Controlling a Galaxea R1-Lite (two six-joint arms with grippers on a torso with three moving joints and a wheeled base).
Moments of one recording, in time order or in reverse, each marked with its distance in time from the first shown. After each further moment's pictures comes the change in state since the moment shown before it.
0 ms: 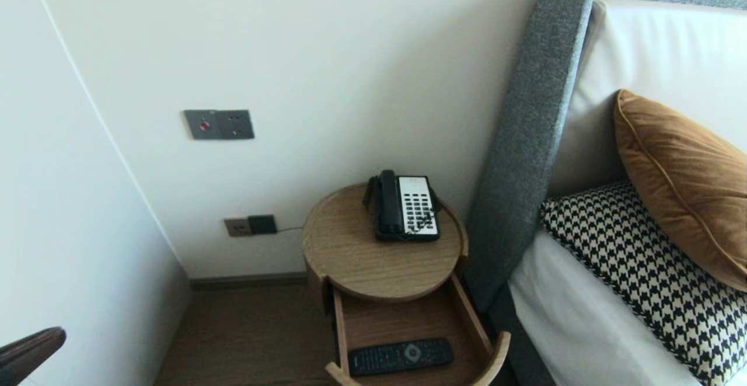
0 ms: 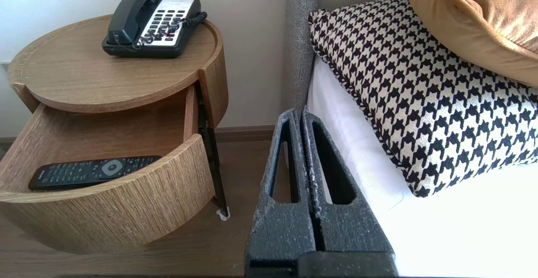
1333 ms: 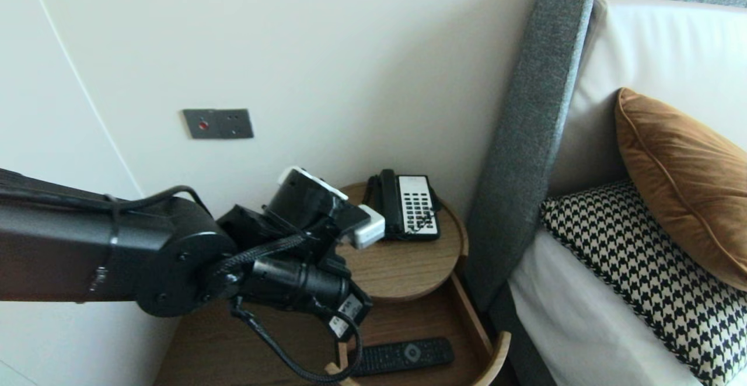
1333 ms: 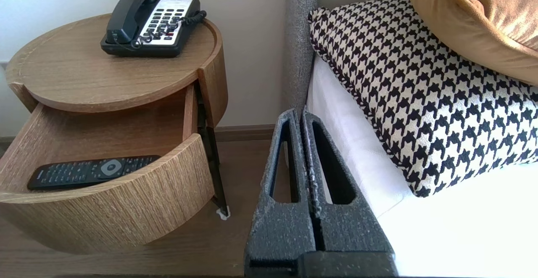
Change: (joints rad) left arm -0.801 1.166 -0.645 -0.003 0.103 -0.006; right arm -0.001 0.000 0.000 0.000 0.000 0.000
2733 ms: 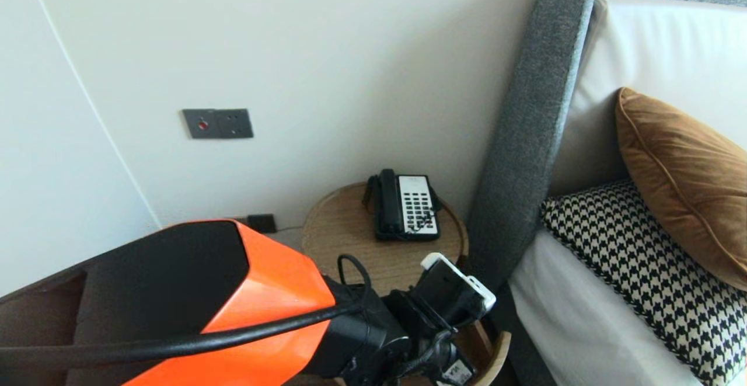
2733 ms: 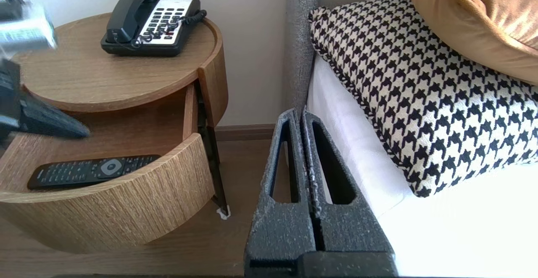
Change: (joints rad) left arm -0.268 0.415 -0.217 -0.184 0.225 -0.058; right arm 0.001 0.000 0.000 0.000 0.000 0.000
